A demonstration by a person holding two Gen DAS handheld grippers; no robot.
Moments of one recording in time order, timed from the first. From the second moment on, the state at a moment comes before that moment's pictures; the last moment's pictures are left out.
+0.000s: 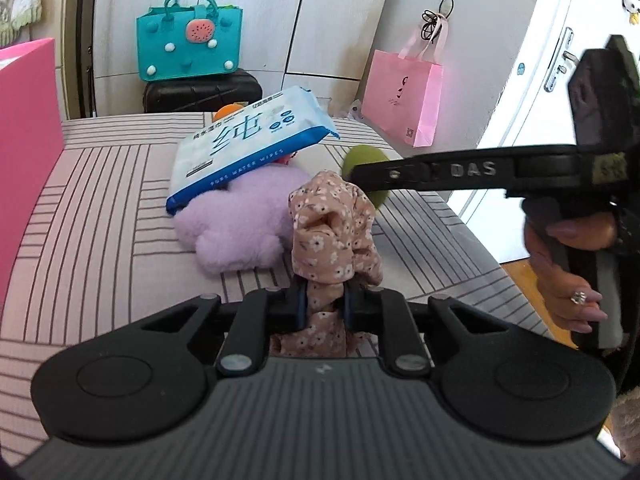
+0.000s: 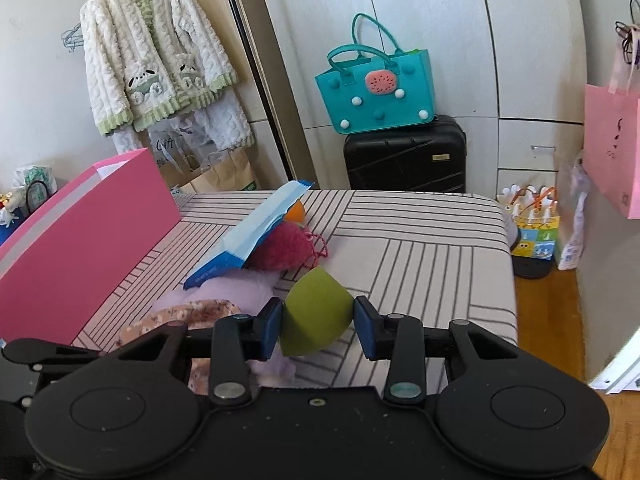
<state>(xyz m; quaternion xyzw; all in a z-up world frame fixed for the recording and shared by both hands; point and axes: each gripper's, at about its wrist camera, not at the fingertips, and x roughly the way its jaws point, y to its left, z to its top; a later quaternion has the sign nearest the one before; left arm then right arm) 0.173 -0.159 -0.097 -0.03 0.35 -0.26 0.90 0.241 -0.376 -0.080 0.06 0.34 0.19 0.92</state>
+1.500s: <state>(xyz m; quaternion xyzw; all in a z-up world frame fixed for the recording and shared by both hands) 0.111 -0.057 -0.015 0.03 0.39 -0.30 0.87 0.134 -0.312 -0.040 0.06 0.43 0.28 0.86</state>
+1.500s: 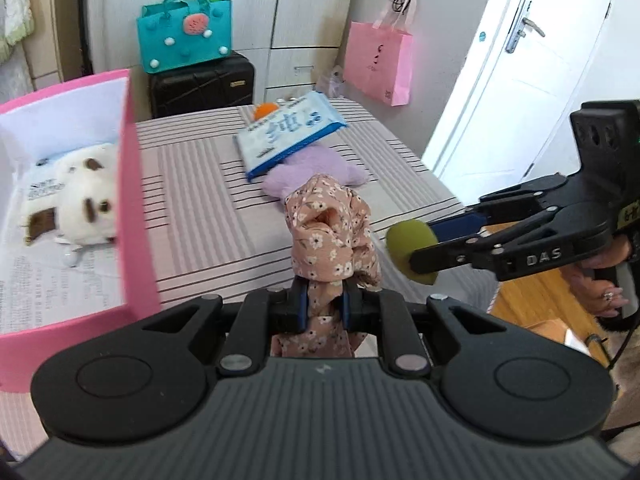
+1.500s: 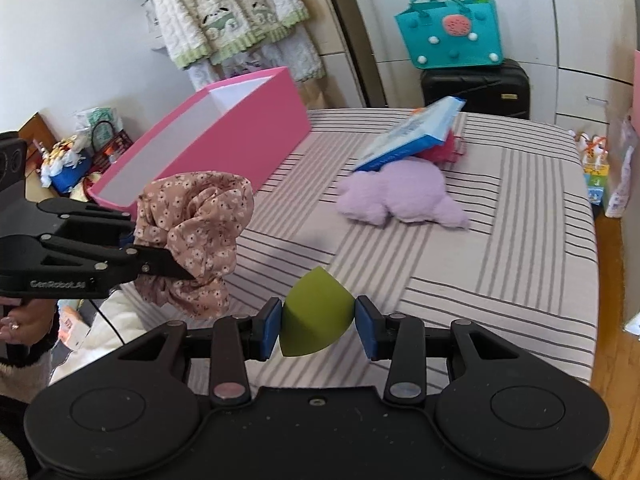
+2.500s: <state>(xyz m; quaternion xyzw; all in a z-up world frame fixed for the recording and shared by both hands) 0.106 0.063 0.042 0.06 0.38 -0.21 0.90 0.141 -0.198 0.038 -0.04 0.36 0.40 0.84</state>
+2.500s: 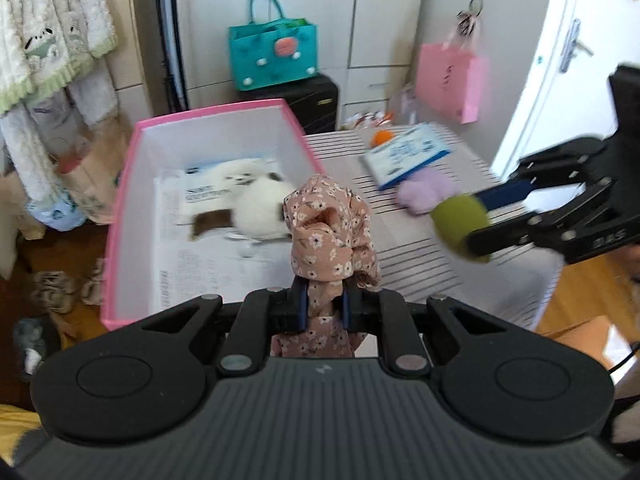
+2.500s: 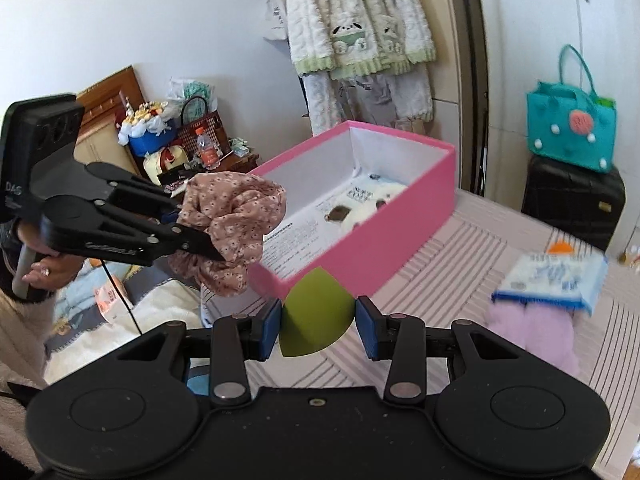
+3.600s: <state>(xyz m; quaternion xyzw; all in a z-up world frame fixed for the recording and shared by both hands) 0.249 0.117 -0.007 0.02 0.46 -0.14 0.87 0.252 -0.081 0.028 -0.14 0.37 0.44 0.80</state>
